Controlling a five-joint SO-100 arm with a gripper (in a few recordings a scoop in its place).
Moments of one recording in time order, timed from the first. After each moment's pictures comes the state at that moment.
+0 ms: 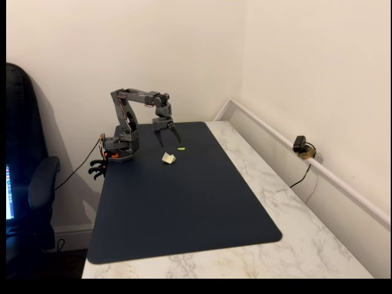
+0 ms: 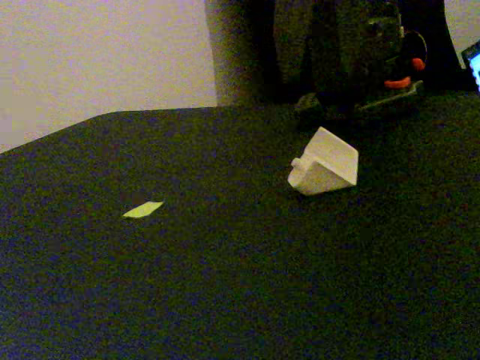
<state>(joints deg) -32.4 106.5 116.2 76.6 35.9</state>
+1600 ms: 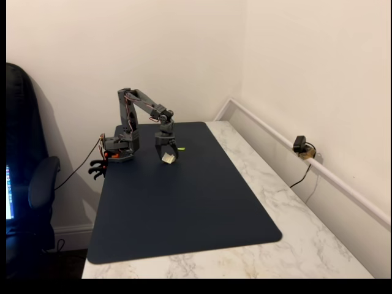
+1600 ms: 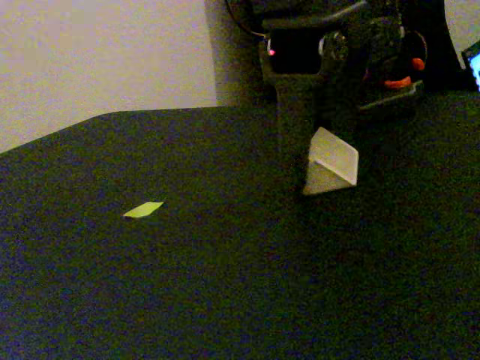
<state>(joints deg) -28.5 93.3 124.9 60.6 26.8</state>
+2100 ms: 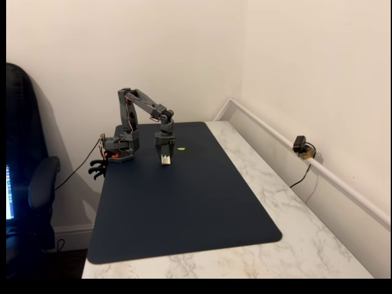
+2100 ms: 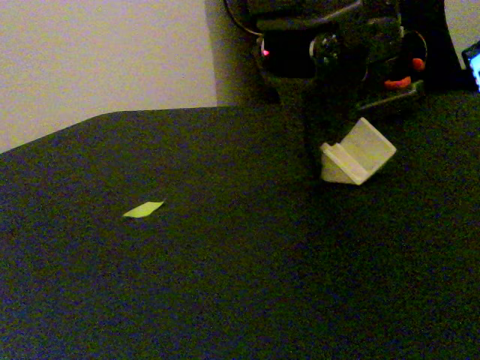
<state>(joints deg) -27.7 93.3 124.9 61.6 30.5</state>
